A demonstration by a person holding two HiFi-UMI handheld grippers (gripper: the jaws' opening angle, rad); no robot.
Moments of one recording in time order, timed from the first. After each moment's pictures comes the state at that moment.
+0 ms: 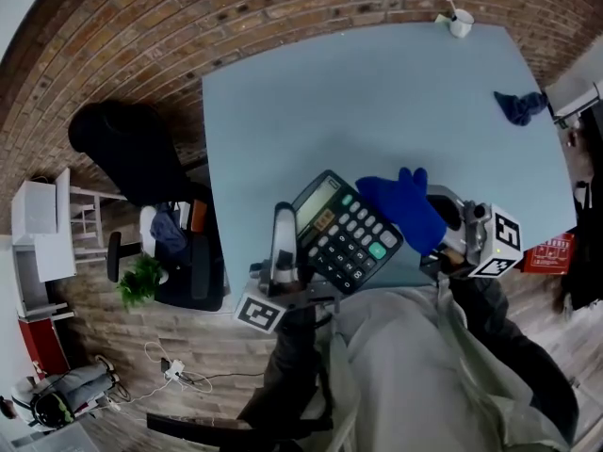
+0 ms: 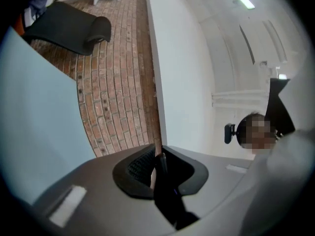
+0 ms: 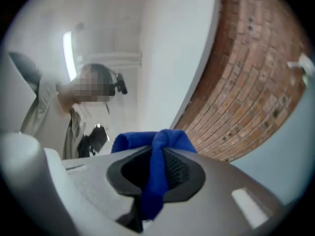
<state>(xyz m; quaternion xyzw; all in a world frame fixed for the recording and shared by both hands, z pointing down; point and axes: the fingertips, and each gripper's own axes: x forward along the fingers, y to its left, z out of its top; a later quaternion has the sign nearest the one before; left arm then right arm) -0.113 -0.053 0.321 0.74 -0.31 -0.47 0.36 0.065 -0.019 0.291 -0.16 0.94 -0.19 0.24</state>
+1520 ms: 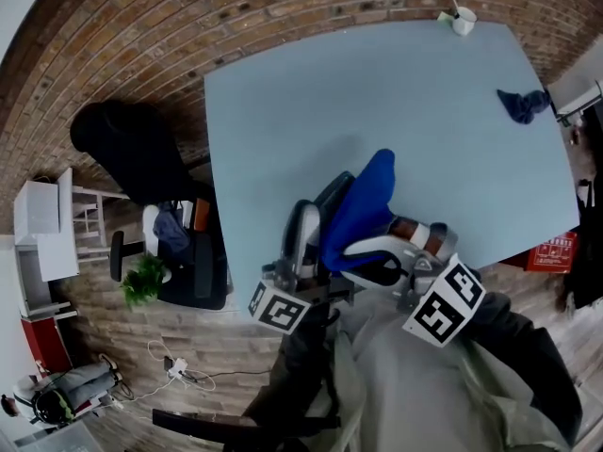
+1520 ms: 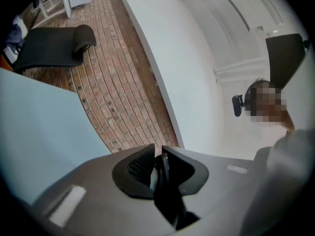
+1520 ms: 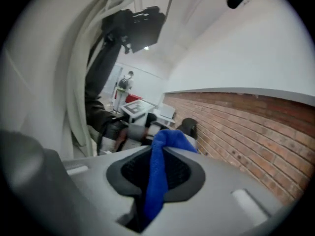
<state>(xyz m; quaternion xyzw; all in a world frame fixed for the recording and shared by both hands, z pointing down) -0.094 -0.055 0.350 0.78 -0.41 -0.34 0.33 -0.051 0.043 0.344 -0.10 0.95 0.17 -0.23</state>
